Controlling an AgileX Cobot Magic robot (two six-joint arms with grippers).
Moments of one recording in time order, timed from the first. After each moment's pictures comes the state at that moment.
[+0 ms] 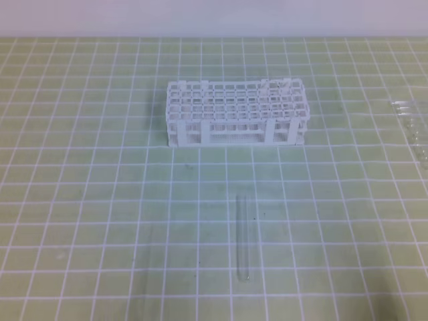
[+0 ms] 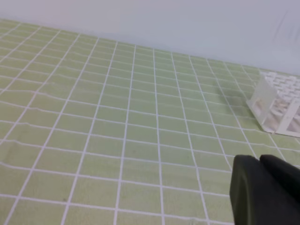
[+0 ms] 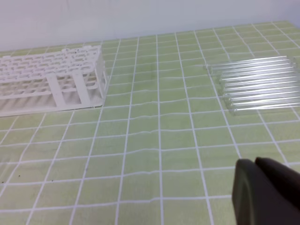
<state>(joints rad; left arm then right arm) -0.06 -0.01 0.01 -0.04 0.20 -0.12 0.01 0.00 0.00 0.26 0.29 -0.09</state>
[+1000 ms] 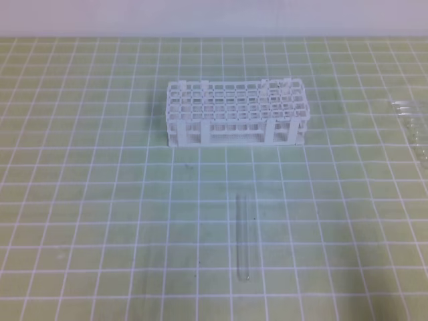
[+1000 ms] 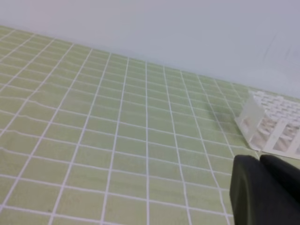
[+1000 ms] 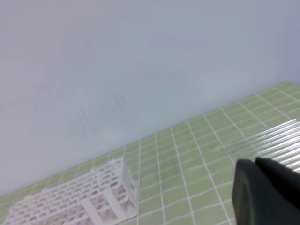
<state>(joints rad) -0.06 -0.02 0.01 -0.10 0.16 -0.13 0.01 0.00 0.00 0.51 0.06 -0.10</state>
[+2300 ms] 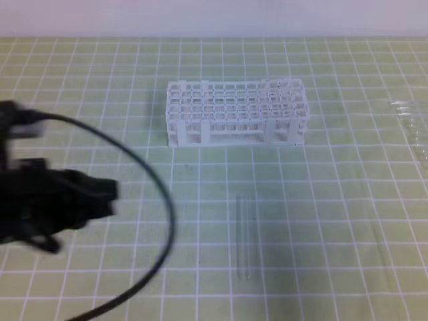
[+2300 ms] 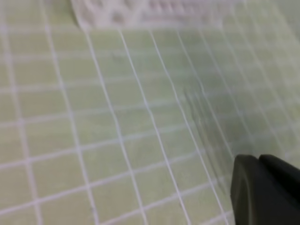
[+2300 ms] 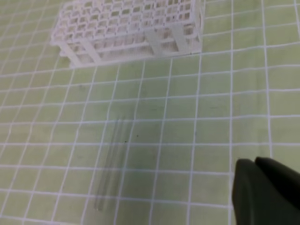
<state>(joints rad) -0.34 0.98 -0.73 -0.50 0.56 0.20 0.01 0.65 -0.65 0.50 0.77 -0.18</state>
